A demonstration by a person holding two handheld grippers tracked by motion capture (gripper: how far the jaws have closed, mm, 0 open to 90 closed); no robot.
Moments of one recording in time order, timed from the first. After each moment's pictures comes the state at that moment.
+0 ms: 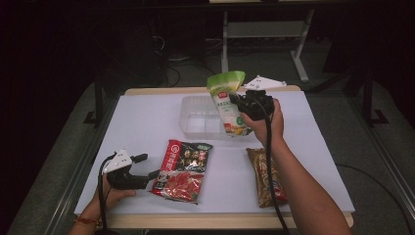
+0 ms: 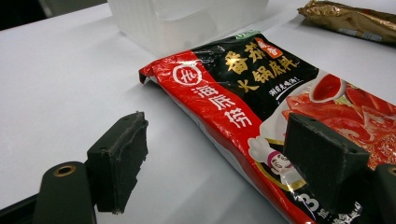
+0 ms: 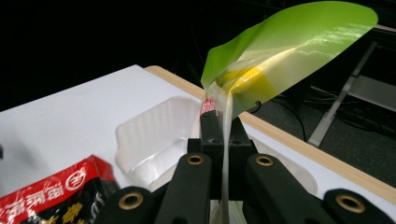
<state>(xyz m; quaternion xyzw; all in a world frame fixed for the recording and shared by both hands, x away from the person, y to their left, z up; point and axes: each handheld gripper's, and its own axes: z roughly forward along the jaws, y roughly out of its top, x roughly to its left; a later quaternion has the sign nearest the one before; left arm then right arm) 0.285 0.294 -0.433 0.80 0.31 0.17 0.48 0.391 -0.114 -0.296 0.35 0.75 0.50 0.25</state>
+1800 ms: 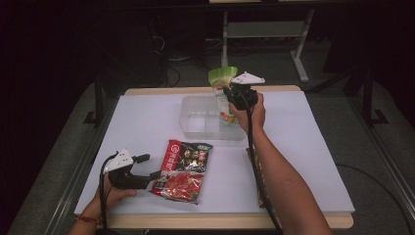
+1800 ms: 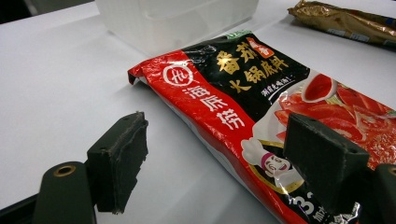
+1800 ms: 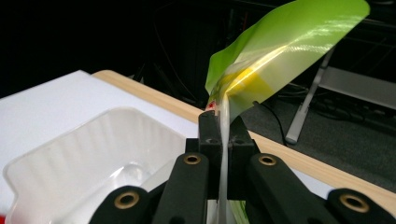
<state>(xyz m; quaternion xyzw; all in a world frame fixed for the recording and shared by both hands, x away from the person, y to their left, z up) 0.288 0.292 -0.436 0.81 0.30 0.16 0.49 0.458 -0.089 -0.344 0.39 0.72 0.49 0.29</state>
